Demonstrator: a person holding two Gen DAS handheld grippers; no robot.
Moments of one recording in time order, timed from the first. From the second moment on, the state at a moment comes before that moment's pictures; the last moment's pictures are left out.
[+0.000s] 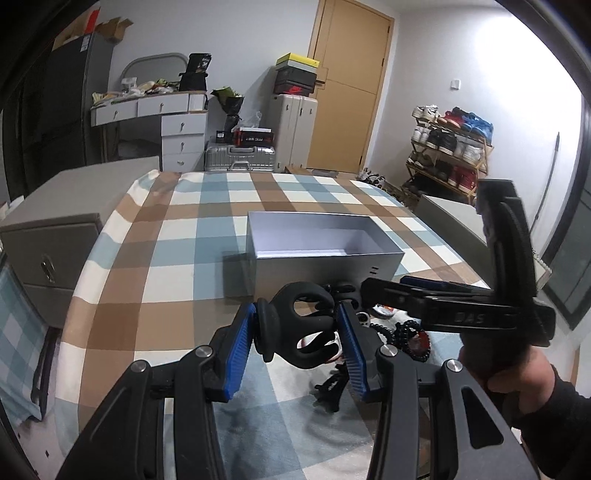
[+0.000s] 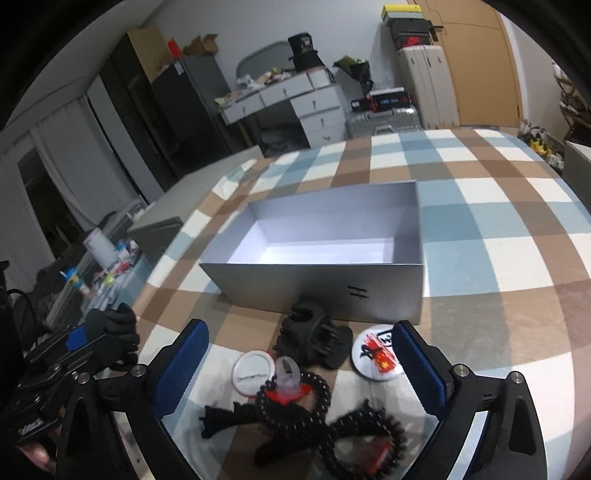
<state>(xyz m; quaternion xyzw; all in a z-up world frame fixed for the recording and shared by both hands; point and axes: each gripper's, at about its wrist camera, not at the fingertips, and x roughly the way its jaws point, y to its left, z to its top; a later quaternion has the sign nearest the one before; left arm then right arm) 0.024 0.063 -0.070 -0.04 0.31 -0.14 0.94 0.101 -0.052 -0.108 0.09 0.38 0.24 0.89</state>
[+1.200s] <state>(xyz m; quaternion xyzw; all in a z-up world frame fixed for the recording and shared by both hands) 0.022 0.077 -0.069 -0.05 0.30 -0.12 0.94 0.100 -0.025 -0.108 0.01 0.37 0.23 0.90</state>
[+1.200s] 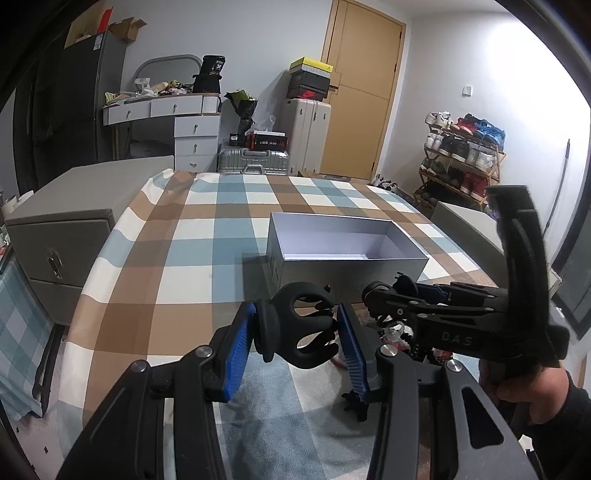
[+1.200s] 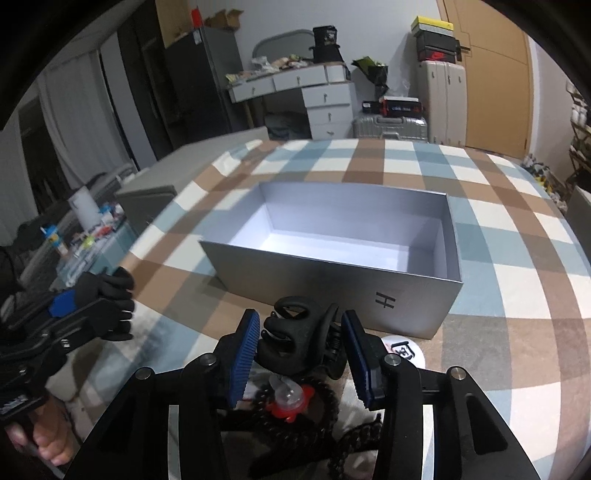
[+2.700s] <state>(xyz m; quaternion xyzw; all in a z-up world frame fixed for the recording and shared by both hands) 0.156 0.036 -0.067 -0.05 0.39 -0.19 0.90 0.192 -0.073 -0.066 0.13 0.34 0.33 0.87</state>
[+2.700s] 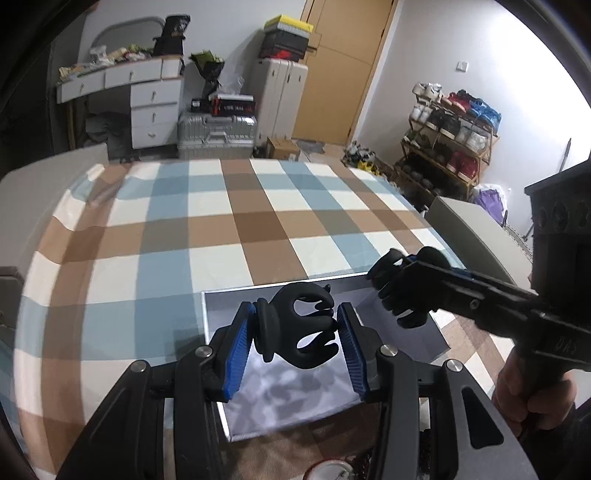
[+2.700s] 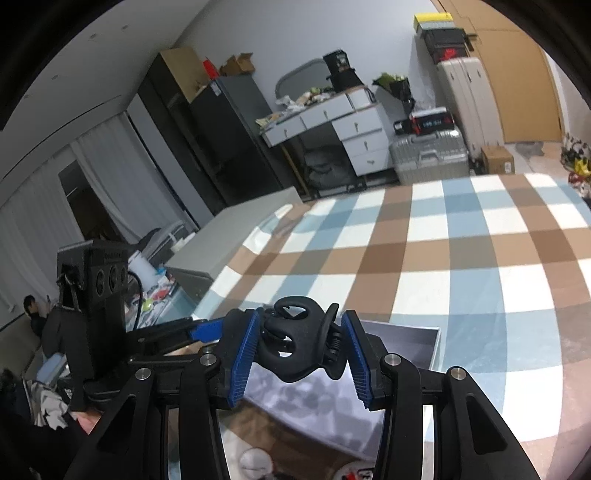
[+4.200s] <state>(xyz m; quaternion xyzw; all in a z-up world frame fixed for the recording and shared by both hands) 0.105 0.053 -0.044 -0.04 0.30 -0.10 0.95 0.133 -0.107 -0.035 0.12 0.26 0.26 0.92</state>
